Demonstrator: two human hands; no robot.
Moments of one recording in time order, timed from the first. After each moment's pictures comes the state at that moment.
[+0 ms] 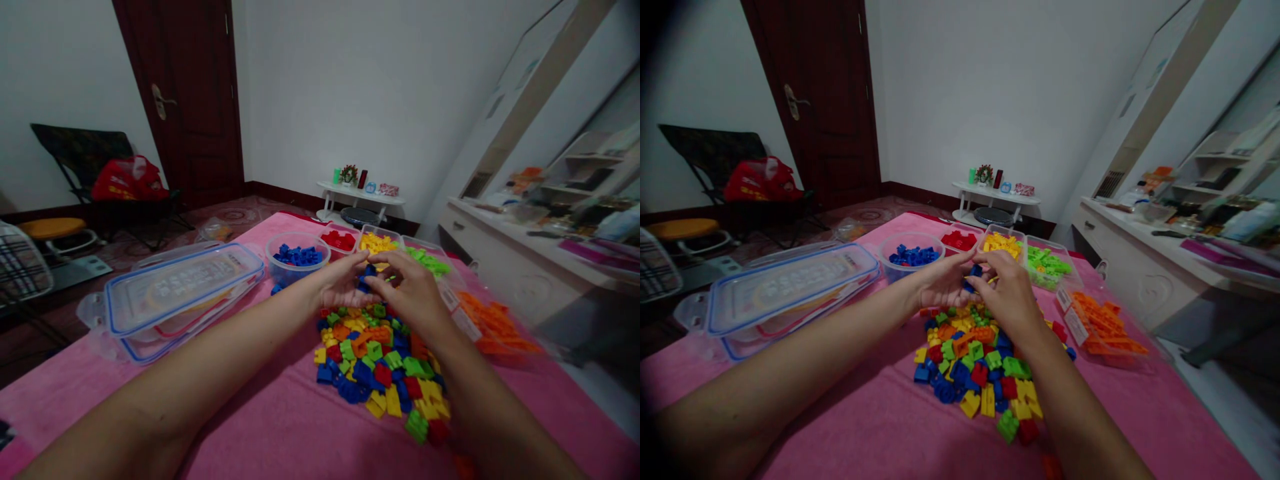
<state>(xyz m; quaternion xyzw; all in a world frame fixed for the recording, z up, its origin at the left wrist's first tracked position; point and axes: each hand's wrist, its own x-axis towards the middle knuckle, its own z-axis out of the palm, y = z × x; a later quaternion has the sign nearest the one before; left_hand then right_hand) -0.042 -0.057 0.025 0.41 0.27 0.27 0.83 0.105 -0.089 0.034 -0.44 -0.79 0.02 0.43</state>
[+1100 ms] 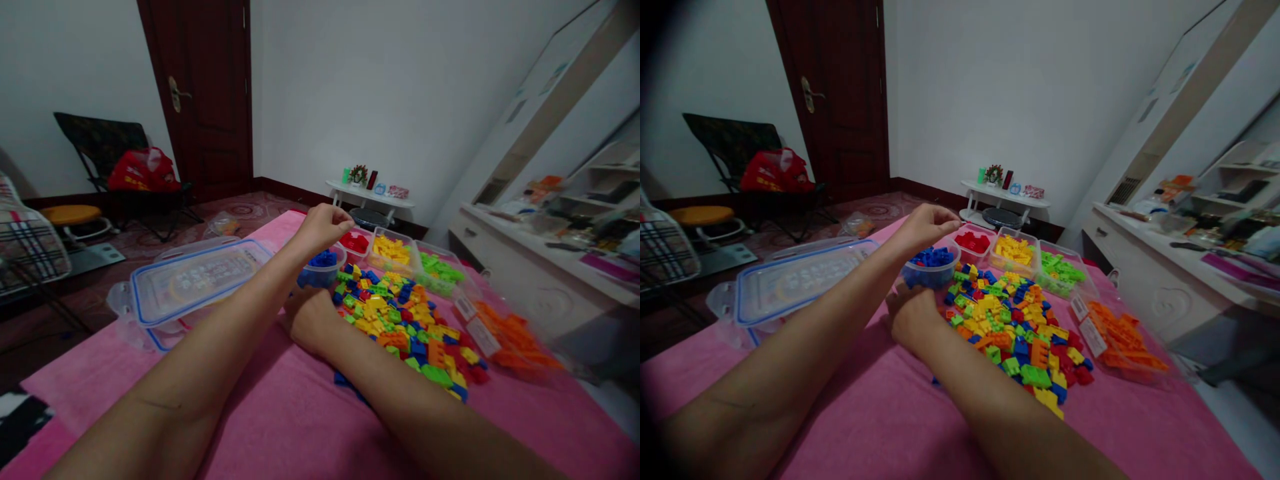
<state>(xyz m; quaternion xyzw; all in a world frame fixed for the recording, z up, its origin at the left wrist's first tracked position) -0.118 -0.025 0.073 0.73 0.48 0.45 0.16 -0.050 -0.108 -0.008 -0.34 -0.93 -0.09 0.04</state>
